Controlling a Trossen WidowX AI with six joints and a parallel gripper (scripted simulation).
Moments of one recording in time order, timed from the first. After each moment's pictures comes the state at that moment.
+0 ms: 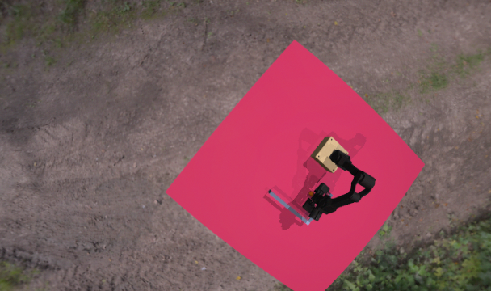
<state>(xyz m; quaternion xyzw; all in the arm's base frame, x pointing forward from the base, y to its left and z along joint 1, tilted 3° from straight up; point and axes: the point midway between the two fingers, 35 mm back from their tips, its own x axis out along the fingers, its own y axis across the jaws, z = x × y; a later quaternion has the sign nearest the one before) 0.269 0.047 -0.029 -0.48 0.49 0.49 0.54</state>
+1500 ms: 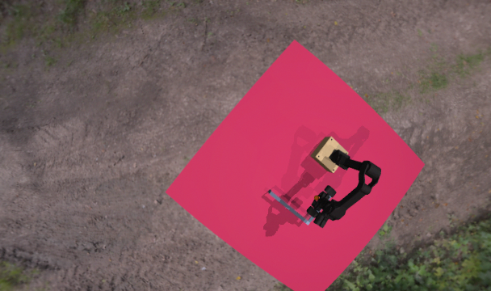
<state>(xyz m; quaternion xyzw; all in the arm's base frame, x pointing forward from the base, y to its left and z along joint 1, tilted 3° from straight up) 0.266 0.042 0.059 -0.47 0.50 0.49 0.53</state>
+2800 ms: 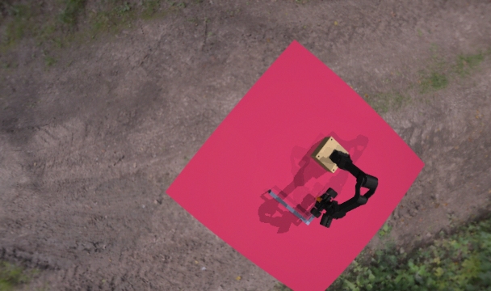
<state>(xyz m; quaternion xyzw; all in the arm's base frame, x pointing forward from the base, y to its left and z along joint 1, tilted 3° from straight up) 0.265 0.102 -0.016 -0.47 0.50 0.50 0.53</state>
